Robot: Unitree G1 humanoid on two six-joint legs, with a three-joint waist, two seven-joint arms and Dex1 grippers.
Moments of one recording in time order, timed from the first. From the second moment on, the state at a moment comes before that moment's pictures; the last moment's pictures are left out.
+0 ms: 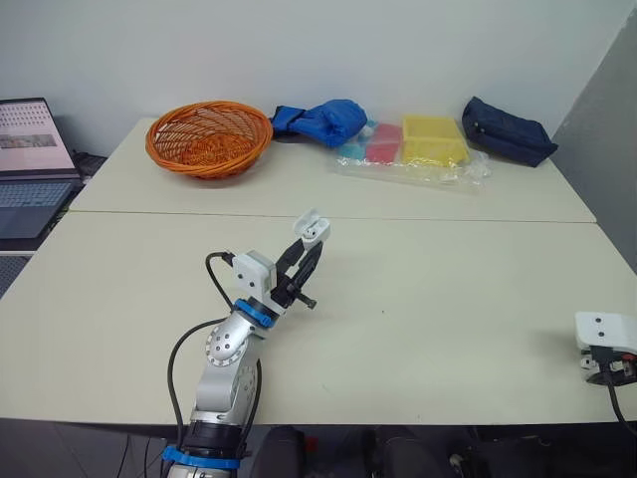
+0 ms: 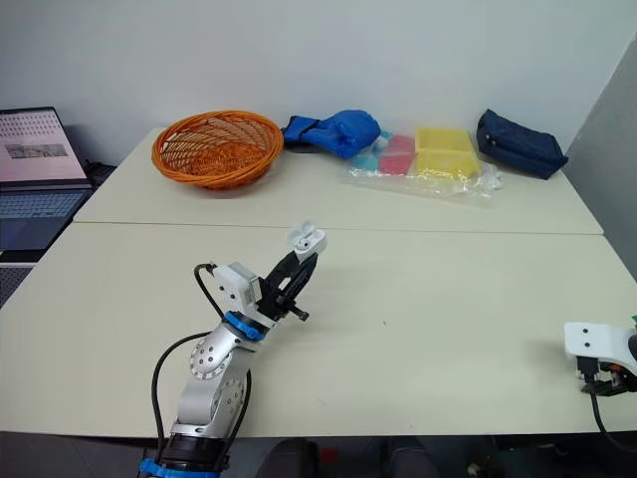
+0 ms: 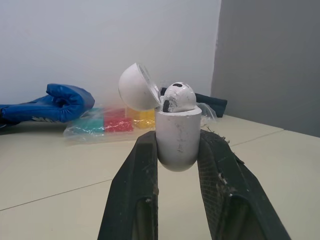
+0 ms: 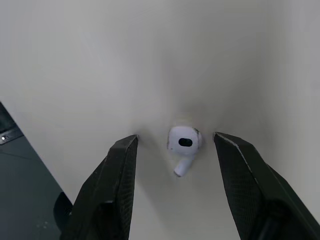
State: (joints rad) left arm -0.15 0.13 -0.03 0.00 -0.31 -0.22 -0.58; right arm -0.05 -1.33 0.09 0.26 -0.10 0.08 1.32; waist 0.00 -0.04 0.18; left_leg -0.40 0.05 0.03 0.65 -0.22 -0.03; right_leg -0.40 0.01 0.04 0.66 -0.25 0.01
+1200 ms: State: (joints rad) left arm -0.14 0.13 -0.03 0.01 -0.31 -0.23 -0.57; right arm -0.17 -1.28 0.12 0.28 -0.12 0.15 1.34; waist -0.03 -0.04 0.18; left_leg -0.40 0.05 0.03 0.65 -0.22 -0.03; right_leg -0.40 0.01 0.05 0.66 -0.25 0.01
